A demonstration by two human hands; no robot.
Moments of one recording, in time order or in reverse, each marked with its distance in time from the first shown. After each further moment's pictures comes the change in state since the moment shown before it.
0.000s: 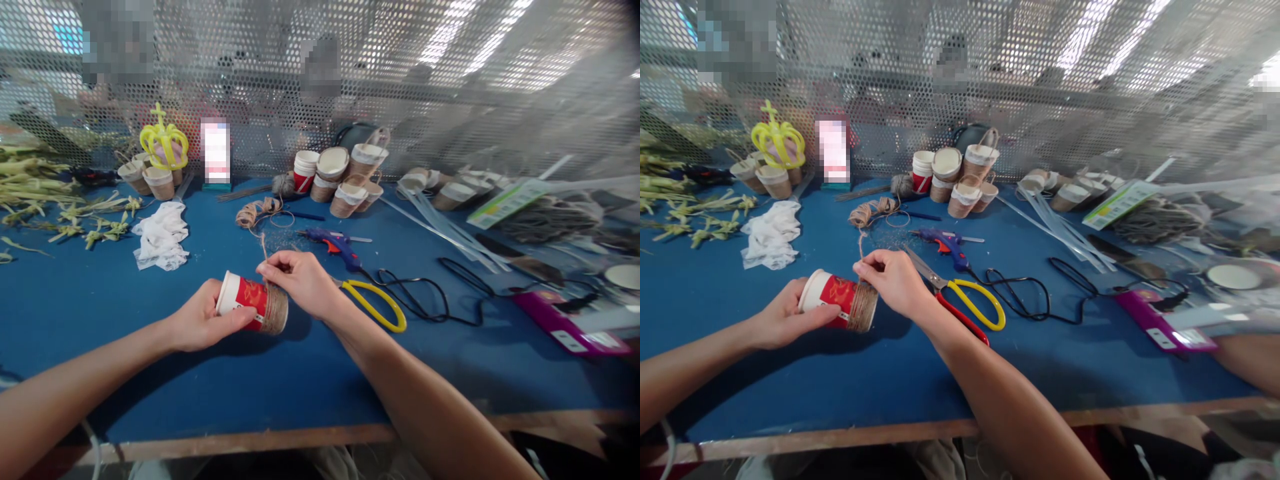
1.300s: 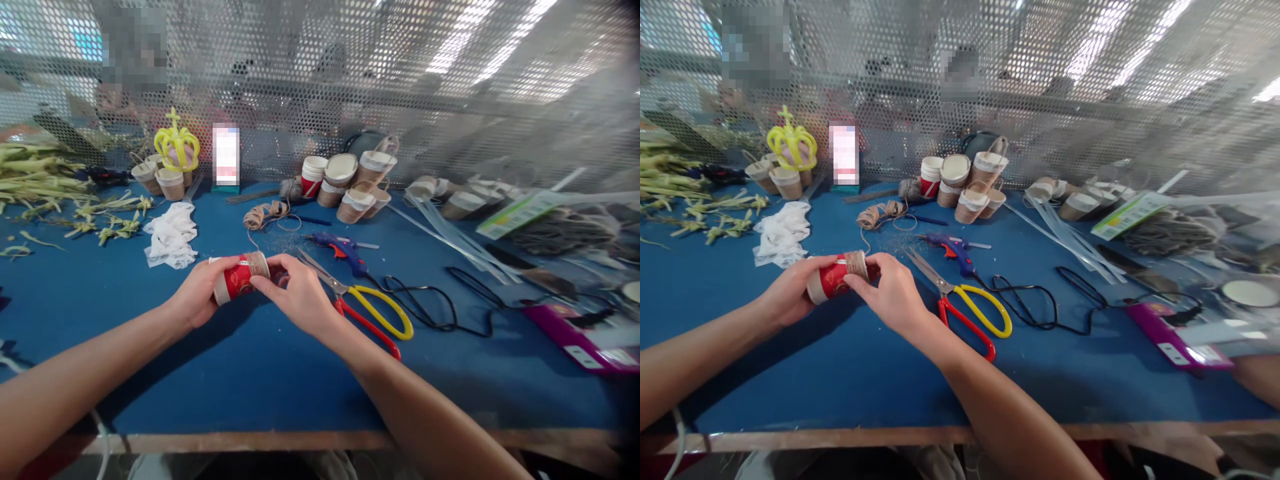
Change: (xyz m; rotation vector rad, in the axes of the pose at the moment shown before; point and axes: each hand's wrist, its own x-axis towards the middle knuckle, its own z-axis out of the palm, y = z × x) left_hand 0.023 -0.002 -0.008 -0.666 0.512 -0.237; right_hand -0.009 -0.006 0.018 -0.235 0.140 -0.103
